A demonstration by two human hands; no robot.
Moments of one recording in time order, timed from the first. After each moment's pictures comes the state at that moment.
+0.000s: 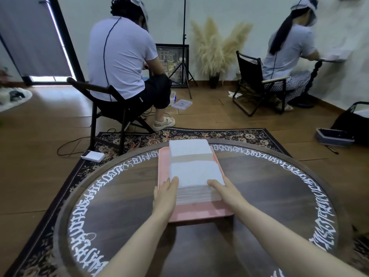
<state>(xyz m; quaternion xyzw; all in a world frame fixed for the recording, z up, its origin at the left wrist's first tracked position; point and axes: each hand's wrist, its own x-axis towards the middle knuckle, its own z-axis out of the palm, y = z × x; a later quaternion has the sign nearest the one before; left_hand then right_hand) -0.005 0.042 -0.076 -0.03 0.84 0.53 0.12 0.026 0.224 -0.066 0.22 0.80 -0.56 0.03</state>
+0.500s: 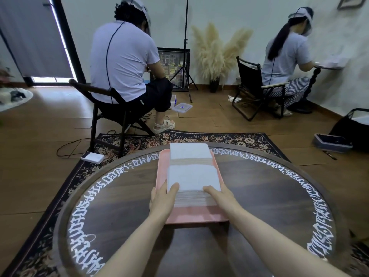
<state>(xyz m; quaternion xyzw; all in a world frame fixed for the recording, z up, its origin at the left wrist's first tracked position) -0.003 0.033 -0.075 -0.04 0.83 0.55 0.12 0.029 0.214 -0.072 0.23 0.80 -0.55 0.04</state>
